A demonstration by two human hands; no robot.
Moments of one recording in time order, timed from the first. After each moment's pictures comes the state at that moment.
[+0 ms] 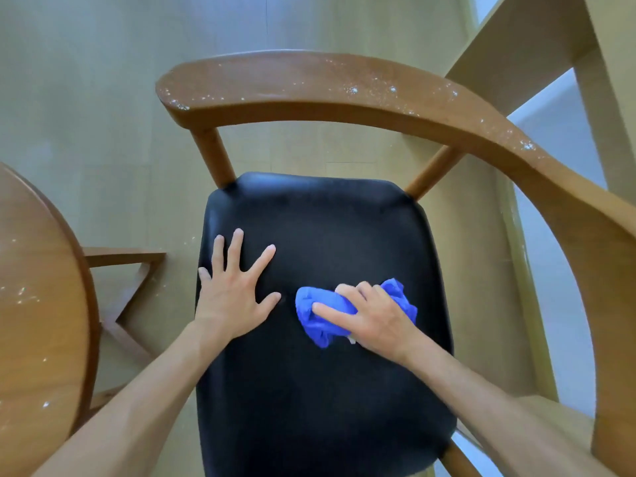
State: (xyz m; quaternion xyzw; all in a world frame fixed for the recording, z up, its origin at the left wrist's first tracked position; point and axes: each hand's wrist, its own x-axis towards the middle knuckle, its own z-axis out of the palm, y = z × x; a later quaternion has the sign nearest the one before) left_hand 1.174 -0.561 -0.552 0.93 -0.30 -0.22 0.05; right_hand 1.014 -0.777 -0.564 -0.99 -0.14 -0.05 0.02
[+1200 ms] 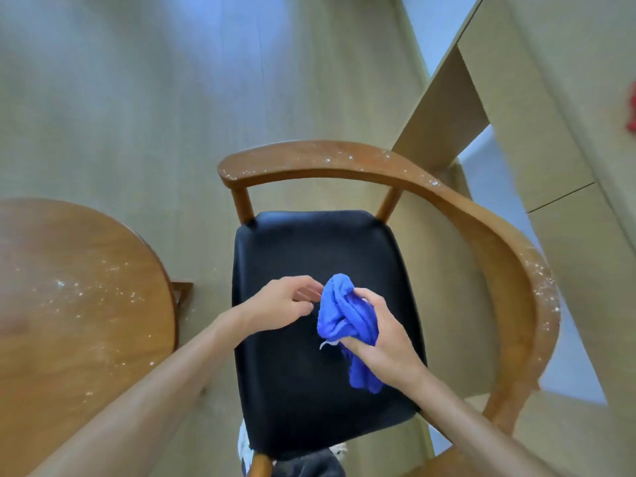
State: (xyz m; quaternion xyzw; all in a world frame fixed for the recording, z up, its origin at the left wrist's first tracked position) left_hand 1.151 -0.570 -0.359 0.75 -0.30 -0.51 0.31; right_hand 0.964 -0.703 -0.356 -0.80 0.27 0.02 0.53
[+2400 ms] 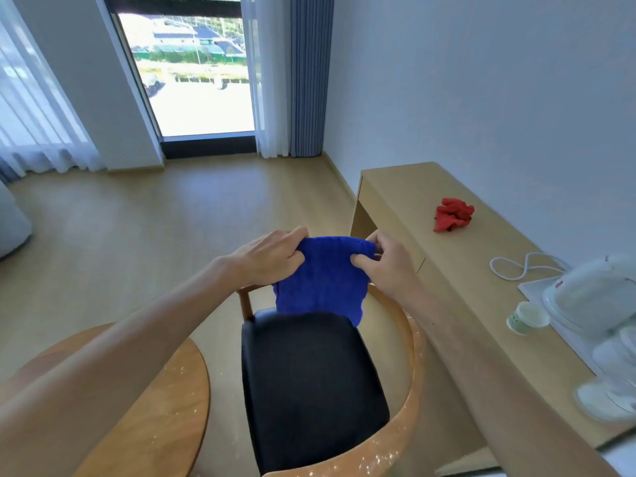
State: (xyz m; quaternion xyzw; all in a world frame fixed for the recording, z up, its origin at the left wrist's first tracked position) left_hand 1.091 -0.556 0.036 0.79 -0.57 -0.14 0.15; right_hand 0.919 -0.700 0.017 -0.81 0.30 -0.22 0.45
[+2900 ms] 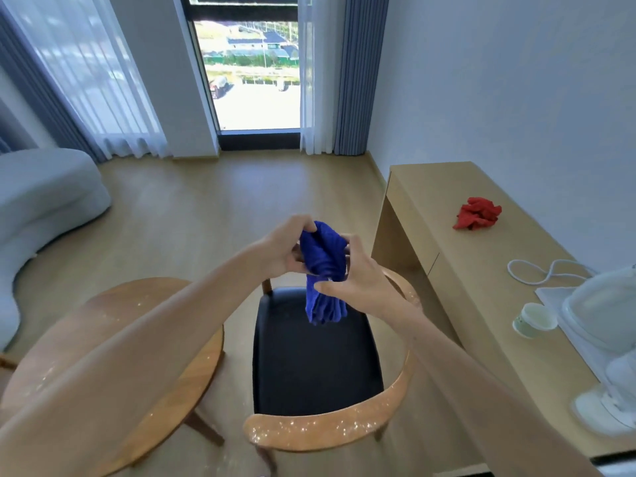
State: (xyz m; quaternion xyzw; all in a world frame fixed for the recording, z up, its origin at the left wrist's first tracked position) left_hand 0.962 -0.560 0.065 0.69 -0.06 -0.40 0.60; right_hand 0.851 -0.663 0.013 -0.86 0.14 -0.11 0.47
